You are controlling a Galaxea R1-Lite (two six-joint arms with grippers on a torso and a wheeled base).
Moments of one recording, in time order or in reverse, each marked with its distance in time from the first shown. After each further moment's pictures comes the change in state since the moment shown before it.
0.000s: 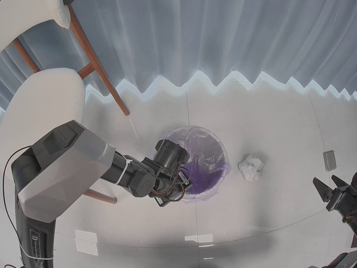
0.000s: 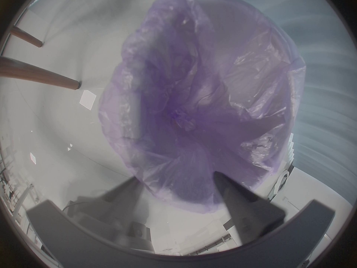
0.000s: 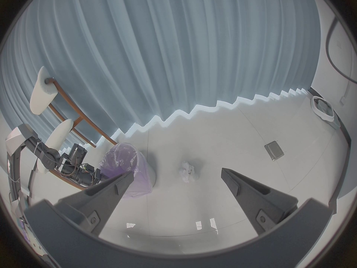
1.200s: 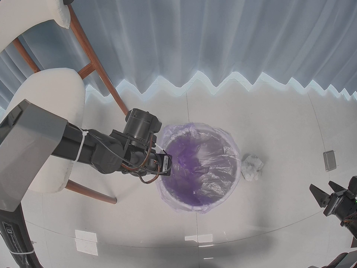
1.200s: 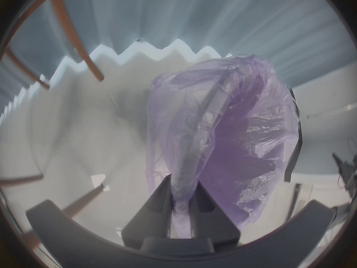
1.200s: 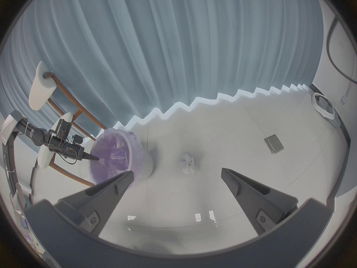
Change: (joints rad) left arm 0.103 -0.196 0.029 0.036 0.026 0.845; right arm 0.014 0.001 0.000 0.066 -0.001 0.003
